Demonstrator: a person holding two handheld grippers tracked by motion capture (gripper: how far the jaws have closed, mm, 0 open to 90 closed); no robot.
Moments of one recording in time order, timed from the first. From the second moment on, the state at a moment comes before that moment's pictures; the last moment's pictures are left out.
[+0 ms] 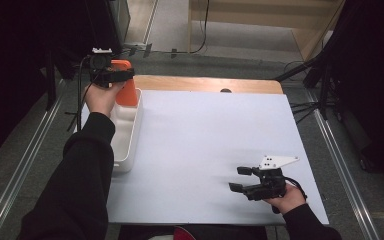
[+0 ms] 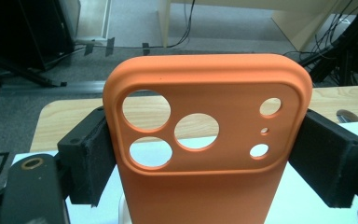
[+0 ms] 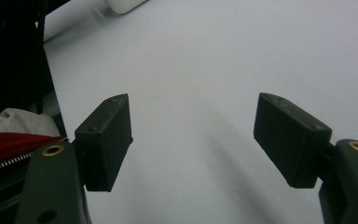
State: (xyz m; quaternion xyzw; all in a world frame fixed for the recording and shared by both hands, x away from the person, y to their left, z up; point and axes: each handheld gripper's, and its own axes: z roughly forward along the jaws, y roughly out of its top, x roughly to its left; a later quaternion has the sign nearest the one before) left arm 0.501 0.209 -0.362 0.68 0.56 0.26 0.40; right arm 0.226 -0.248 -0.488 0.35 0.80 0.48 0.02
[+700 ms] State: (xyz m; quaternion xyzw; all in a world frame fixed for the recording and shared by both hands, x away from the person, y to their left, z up) left arm 0.510 0.211 -0.385 0.68 0.58 0.25 0.39; right arm 0.223 -0.250 -0.488 0.35 0.80 0.48 0.02
